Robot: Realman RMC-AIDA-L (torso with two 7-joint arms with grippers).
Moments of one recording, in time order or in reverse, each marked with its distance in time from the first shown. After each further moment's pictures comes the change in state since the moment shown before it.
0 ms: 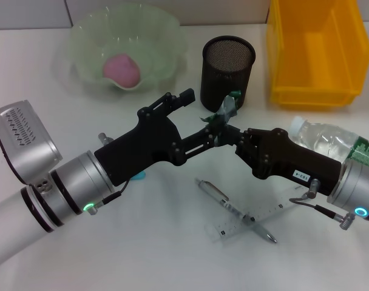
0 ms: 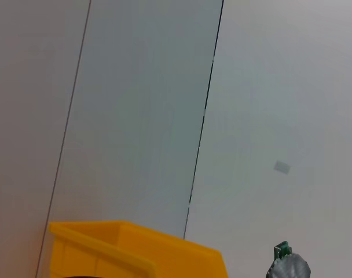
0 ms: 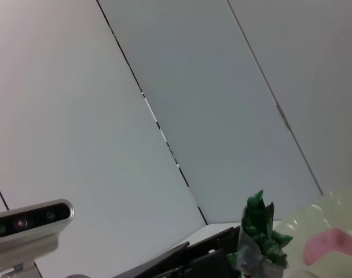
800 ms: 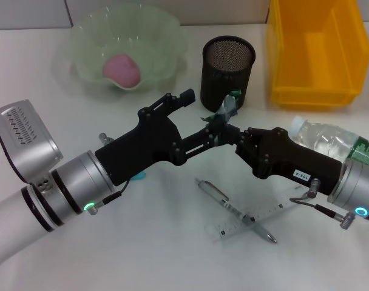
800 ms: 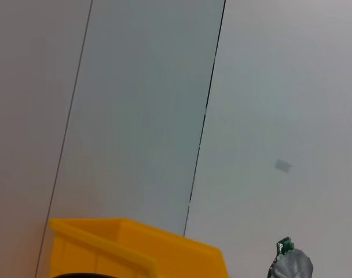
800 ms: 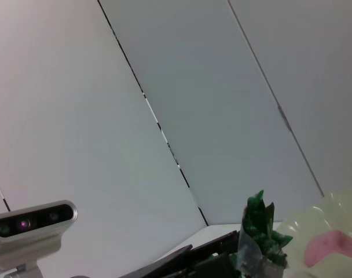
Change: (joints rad) left arm -0.002 0.000 0.000 0.000 0.000 -0.006 -0.009; right arm 0.000 0.000 0.000 -0.003 0.000 -0.003 0.000
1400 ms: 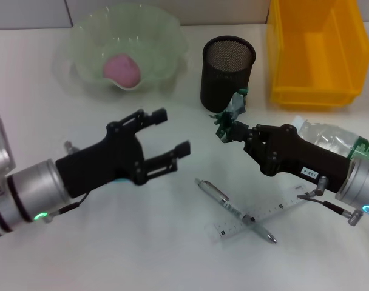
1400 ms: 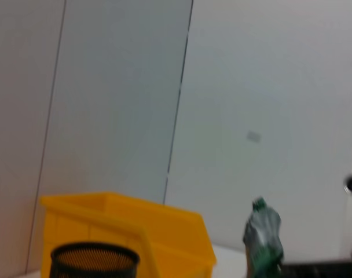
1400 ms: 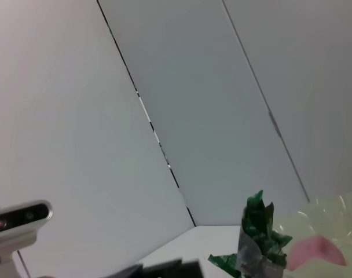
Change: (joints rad) left arm 0.092 0.009 0.067 0.261 0.107 0.099 -0.184; right arm -0.018 -0.005 0.002 -0.039 0.000 0.001 -0.012
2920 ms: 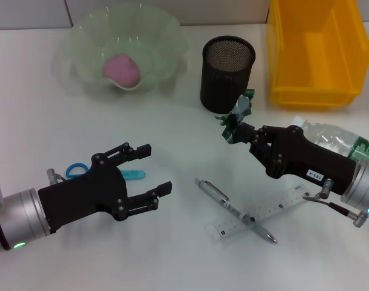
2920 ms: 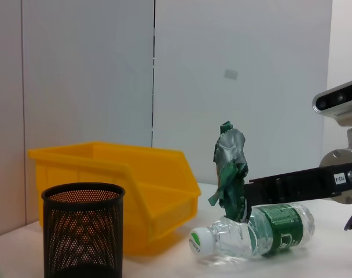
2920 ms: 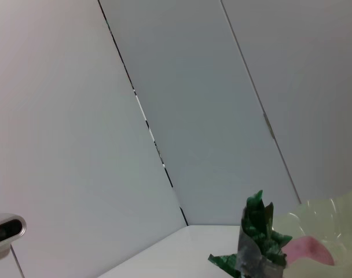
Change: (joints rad) left arm 0.122 -0.001 0.168 0.155 -0.006 -0.003 0.033; right arm -0.021 0.000 0.000 -0.021 0.000 -0.002 -0.025
